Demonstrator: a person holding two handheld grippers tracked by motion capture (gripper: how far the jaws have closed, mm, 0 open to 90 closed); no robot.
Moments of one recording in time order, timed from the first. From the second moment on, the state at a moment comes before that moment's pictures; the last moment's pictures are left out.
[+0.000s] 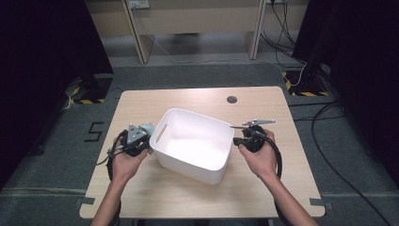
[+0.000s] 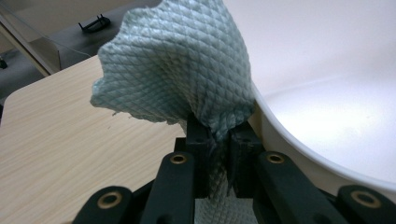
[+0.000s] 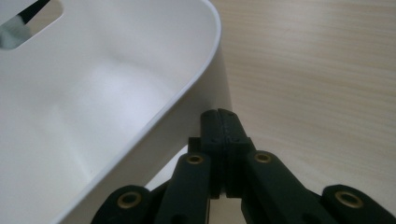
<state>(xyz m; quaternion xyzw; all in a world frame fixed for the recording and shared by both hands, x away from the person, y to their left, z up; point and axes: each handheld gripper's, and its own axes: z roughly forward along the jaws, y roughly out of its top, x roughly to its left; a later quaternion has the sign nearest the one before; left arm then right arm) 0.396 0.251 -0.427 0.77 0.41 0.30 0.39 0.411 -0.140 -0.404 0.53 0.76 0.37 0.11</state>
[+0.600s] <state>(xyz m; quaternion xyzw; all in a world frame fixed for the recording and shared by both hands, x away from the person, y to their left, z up) 0.342 0.248 -0.419 0.78 0.39 0.29 0.39 0.429 -0.158 -0.387 0.56 0.71 0.41 0.12</state>
